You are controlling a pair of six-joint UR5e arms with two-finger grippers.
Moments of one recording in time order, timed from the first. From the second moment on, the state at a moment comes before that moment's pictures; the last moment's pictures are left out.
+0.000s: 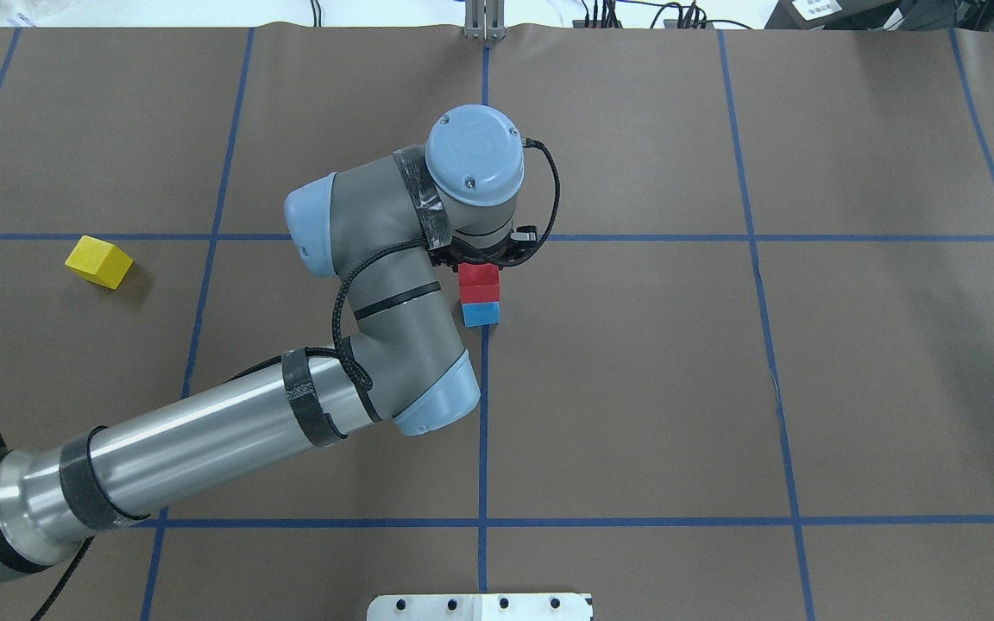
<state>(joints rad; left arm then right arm) -0.55 -2.55 -1.35 -1.58 -1.79 -1.23 1.47 -1.41 1.62 -1.64 2.36 0.04</state>
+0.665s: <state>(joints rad) -0.55 -2.55 -1.35 -1.58 -1.79 -1.25 1.47 -1.41 1.61 -1.64 2.36 0.04</state>
